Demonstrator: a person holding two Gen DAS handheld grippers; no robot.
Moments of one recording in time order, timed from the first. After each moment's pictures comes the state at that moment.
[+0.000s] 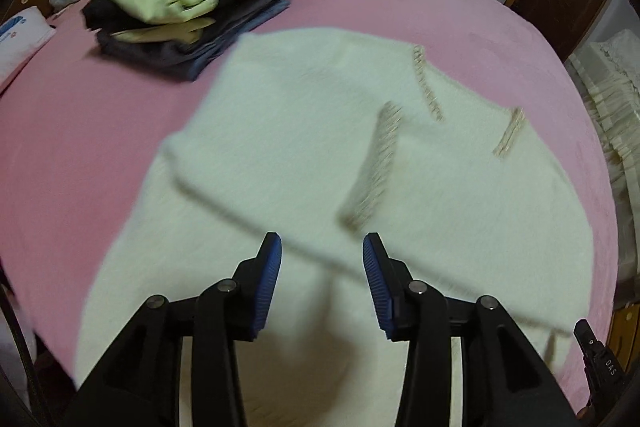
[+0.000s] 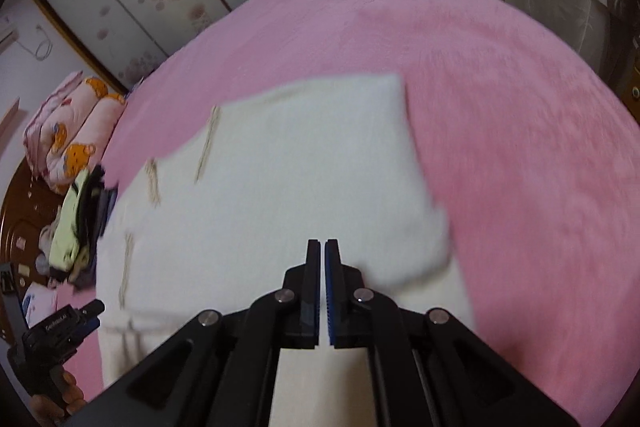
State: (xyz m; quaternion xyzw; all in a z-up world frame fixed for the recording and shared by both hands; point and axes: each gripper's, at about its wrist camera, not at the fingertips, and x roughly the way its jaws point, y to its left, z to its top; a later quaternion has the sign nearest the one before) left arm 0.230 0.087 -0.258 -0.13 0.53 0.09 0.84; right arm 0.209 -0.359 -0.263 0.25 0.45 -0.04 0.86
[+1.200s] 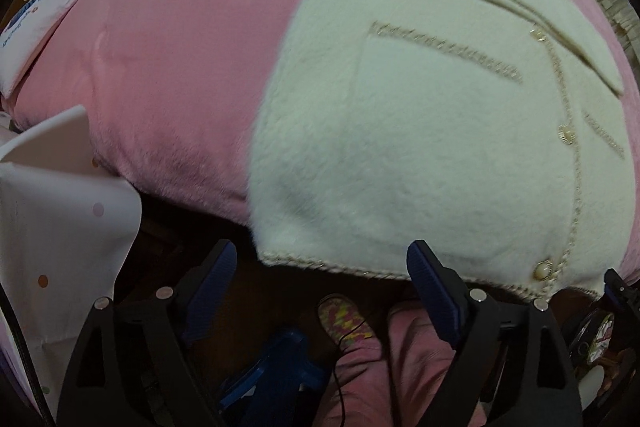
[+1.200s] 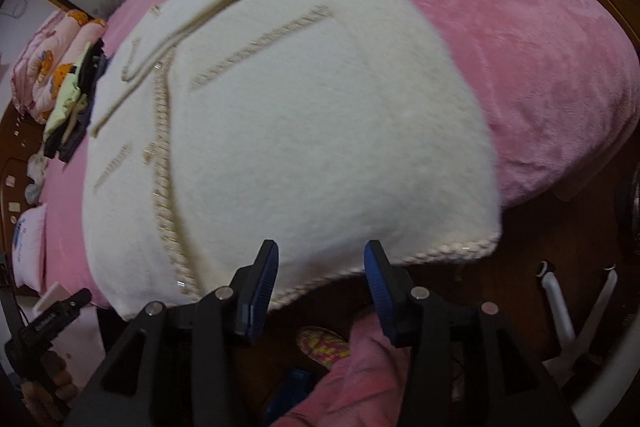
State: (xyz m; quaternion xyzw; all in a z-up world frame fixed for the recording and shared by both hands) left arm -0.018 0.202 -0.282 -0.03 0.65 0.06 0.76; right arm -0.057 -0.288 -0.289 0.24 0.58 -0.06 0.77
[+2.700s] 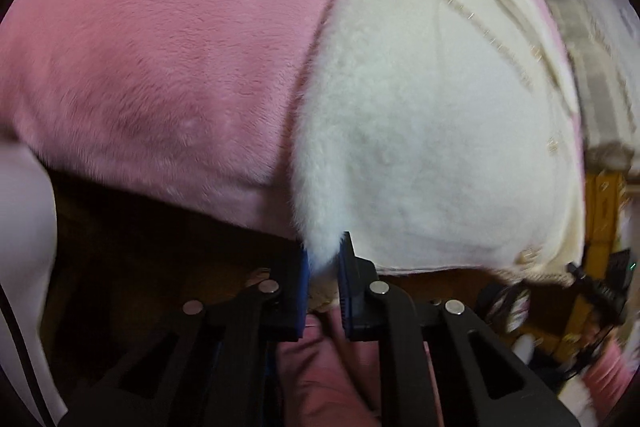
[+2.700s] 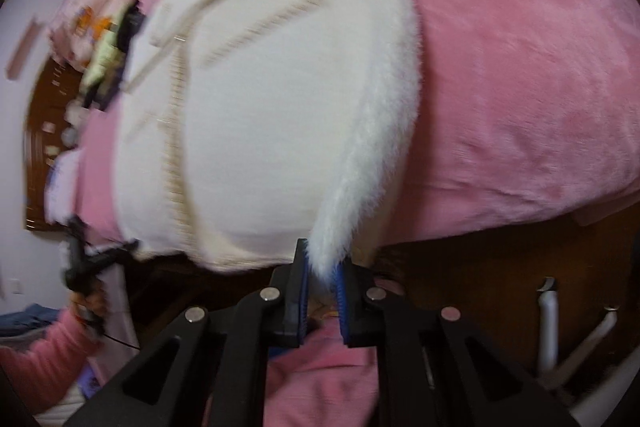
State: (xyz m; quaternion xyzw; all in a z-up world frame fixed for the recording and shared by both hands) left arm -0.009 0.307 -0.366 -0.22 0.67 -0.09 0.70; right arm -0.038 -0.359 -0.284 0.25 0.62 0.09 0.73
